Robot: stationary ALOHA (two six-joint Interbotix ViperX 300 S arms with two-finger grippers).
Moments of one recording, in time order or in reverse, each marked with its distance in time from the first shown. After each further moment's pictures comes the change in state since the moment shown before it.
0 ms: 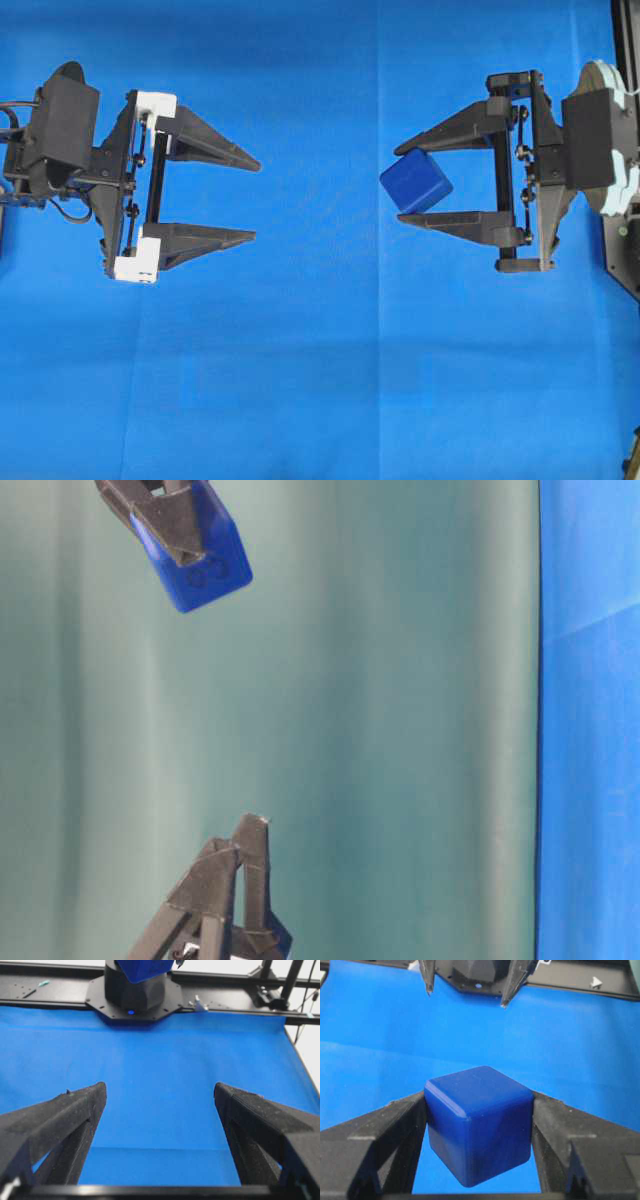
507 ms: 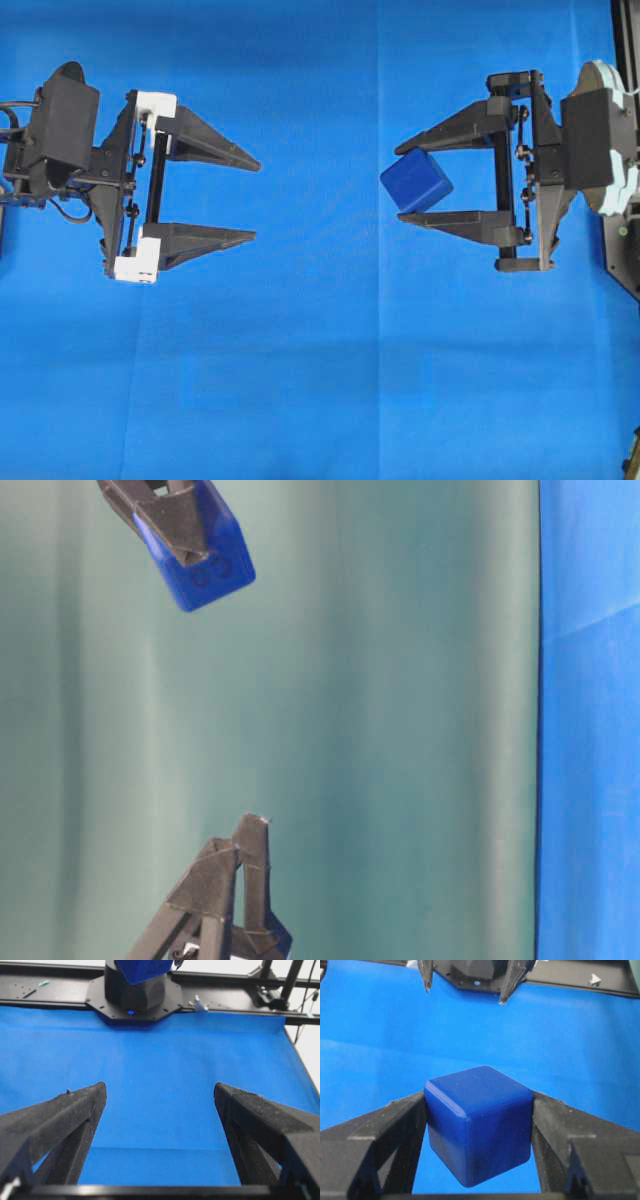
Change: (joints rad) left arm 0.000 -0.002 0.000 0.000 -0.002 0.002; right arm 0.002 0.000 -0.002 -0.002 0.008 0.000
